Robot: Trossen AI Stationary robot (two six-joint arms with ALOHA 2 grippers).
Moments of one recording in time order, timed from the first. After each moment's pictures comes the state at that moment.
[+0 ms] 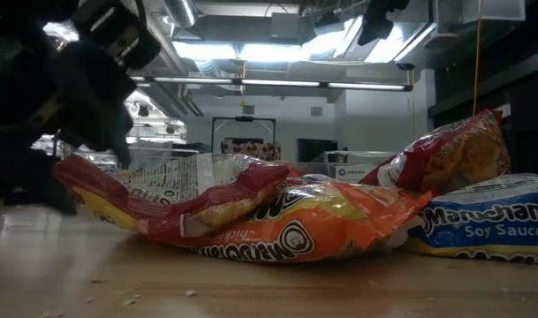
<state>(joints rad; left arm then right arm) -0.54 1.60 0.57 0.33 -0.14 -1.93 -0.51 1.45 1.75 -1.33 -0.41 -0.24</state>
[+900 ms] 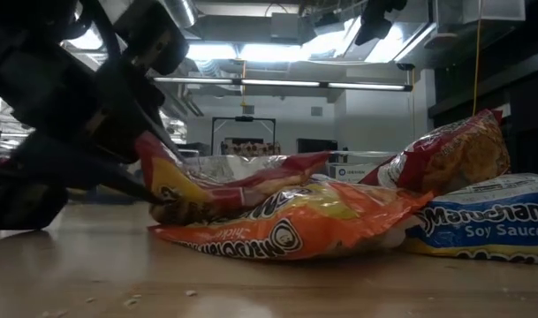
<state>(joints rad) -0.53 1.80 0.58 0.59 -0.29 -1.92 -0.51 1.45 1.75 -1.31 -0.40 -0.24</state>
